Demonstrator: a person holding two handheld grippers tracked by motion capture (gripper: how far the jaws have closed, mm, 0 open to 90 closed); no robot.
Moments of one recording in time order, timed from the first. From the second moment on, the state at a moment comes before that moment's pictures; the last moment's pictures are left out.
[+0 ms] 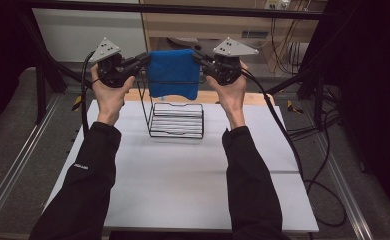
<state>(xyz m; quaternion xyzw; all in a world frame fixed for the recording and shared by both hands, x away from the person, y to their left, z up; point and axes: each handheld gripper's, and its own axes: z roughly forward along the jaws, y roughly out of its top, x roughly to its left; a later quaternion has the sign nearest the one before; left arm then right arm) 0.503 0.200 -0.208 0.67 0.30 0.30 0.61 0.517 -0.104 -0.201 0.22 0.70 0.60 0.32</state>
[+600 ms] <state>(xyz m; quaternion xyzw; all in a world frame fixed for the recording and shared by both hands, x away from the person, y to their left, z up) 0.484 0.212 -0.218 0.69 0.29 0.26 0.61 0.489 -0.102 -0.207 0.22 0.71 0.60 0.28</state>
